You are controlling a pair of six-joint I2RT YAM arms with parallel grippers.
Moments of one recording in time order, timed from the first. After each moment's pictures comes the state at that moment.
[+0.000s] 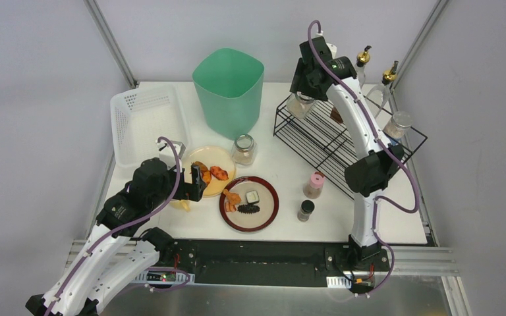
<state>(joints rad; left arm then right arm) -0.54 0.55 0.78 -0.81 -0.13 -0.29 0.43 2.04 2.33 -1.18 0.33 0.56</state>
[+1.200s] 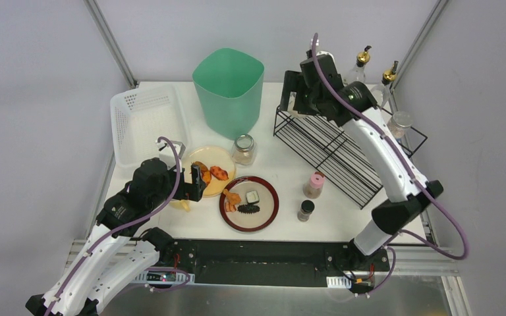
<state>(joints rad) -0.54 0.55 0.78 -0.81 -0.13 -0.29 0.63 1.63 1.98 -1.06 0.29 0.52</state>
